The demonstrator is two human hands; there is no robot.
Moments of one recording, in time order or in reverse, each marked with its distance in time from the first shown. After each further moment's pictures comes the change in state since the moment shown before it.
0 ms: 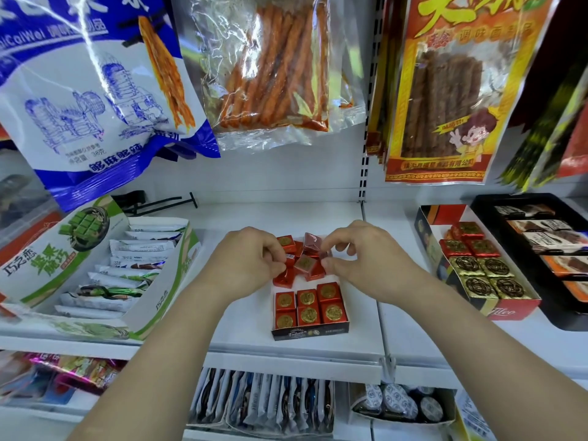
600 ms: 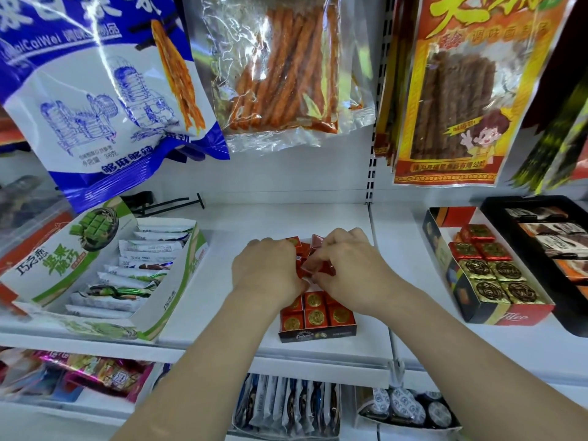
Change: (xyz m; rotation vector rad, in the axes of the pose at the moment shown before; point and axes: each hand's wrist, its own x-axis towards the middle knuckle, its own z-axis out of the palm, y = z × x) left_hand 0.005 0.025 0.027 0.528 0.039 -0.121; right_hand 0.006 -0.016 0.026 -0.179 -0.076 -0.075
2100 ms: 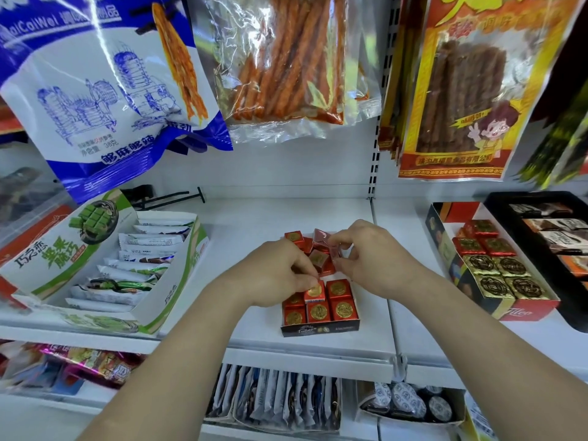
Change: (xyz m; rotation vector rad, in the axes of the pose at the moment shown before) left_hand -0.005 -0.021 -0.007 -0.556 -0.357 0.266; right_hand 0.008 0.027 -0.004 0.078 0.048 0.046
